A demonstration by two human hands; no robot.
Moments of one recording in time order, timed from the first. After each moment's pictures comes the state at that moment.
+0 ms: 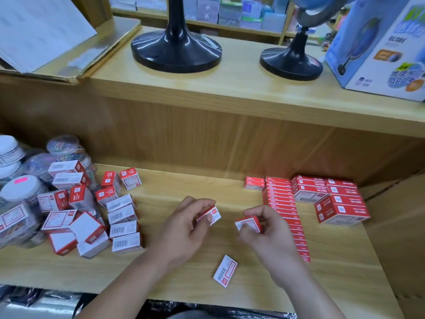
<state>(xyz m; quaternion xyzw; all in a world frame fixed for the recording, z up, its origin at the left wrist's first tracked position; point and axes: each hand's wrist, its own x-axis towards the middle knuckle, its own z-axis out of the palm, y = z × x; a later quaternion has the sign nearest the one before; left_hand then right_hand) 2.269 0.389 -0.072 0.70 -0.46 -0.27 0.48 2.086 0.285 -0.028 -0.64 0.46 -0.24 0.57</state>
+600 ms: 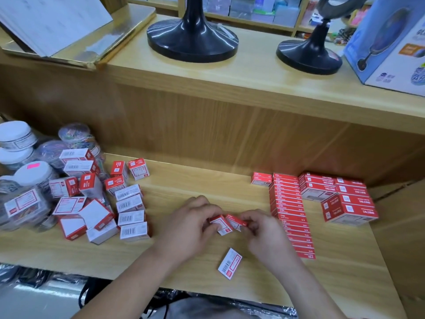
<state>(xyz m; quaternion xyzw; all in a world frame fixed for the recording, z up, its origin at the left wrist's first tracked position) 2.269 0.396 -0.066 0.74 -0.57 -0.13 0.33 2.092 0.276 -0.050 -0.84 0.39 -0.11 0.36</state>
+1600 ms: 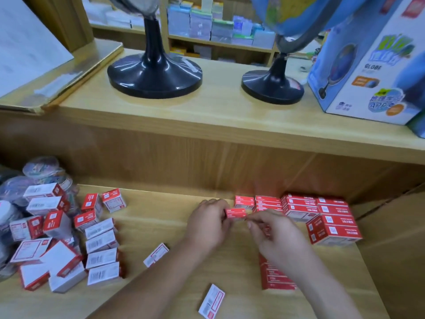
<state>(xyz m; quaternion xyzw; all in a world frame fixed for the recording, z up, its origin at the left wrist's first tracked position) 2.246 0.279 -0.071 0.78 -0.52 -0.15 0.33 2.070 0.215 -0.009 -0.87 0.39 -0.15 0.27</state>
